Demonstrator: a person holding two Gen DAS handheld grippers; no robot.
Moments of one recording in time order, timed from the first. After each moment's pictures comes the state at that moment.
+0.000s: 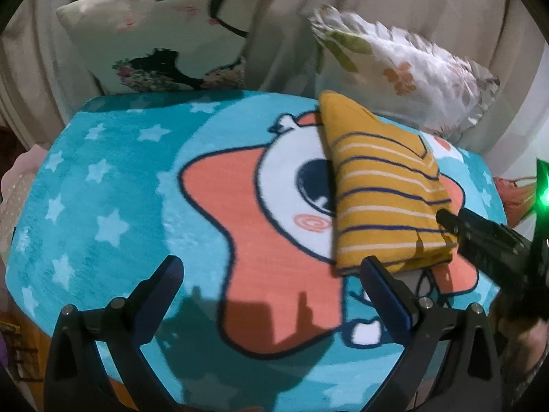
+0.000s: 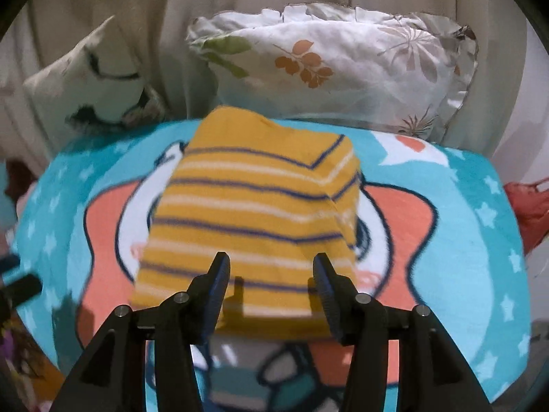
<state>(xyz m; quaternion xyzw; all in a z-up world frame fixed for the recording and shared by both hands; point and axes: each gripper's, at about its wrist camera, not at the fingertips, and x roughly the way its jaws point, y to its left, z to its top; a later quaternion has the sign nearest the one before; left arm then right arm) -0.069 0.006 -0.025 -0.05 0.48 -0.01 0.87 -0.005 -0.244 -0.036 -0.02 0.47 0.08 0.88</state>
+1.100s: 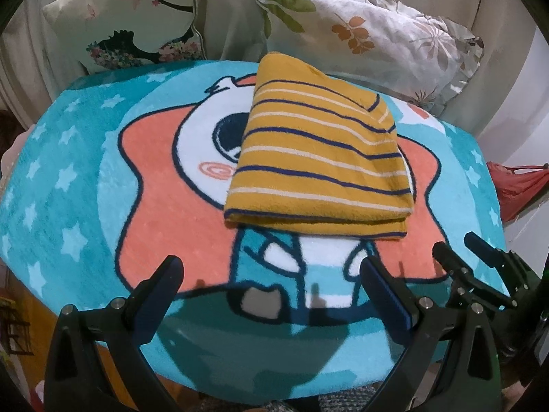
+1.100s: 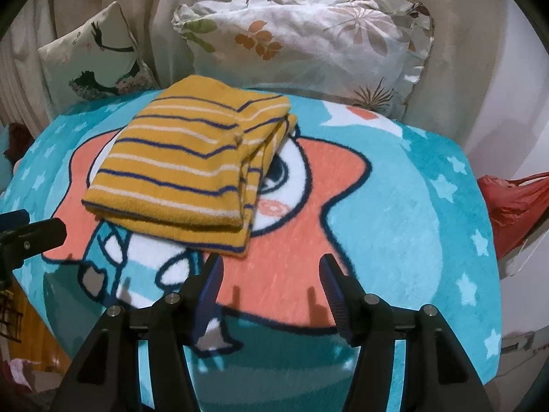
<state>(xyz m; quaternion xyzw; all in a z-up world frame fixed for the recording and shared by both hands) -0.094 -0.113 -0.047 -0.06 0.51 0.01 0.86 -0.063 -0.336 -0.051 -0.06 0.47 0.09 0.87</state>
